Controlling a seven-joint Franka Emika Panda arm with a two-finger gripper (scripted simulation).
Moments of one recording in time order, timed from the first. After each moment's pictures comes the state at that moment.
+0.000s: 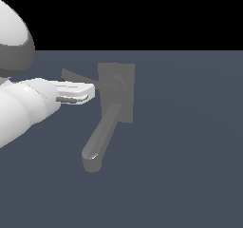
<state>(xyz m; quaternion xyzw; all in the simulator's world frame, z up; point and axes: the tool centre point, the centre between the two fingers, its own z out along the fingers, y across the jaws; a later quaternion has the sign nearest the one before) -0.016 0.162 0.190 0.08 0.71 -0.07 0.70</state>
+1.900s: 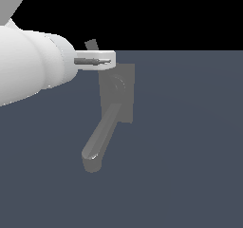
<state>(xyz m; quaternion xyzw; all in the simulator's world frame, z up) -0.033 0.102 0.271 0.08 0.71 -0.07 0.69</state>
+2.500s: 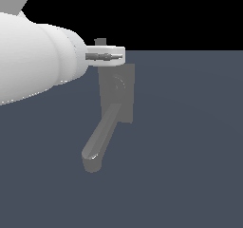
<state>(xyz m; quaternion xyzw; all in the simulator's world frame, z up) -0.038 0.081 0.279 0.07 0.71 -0.06 0.69</state>
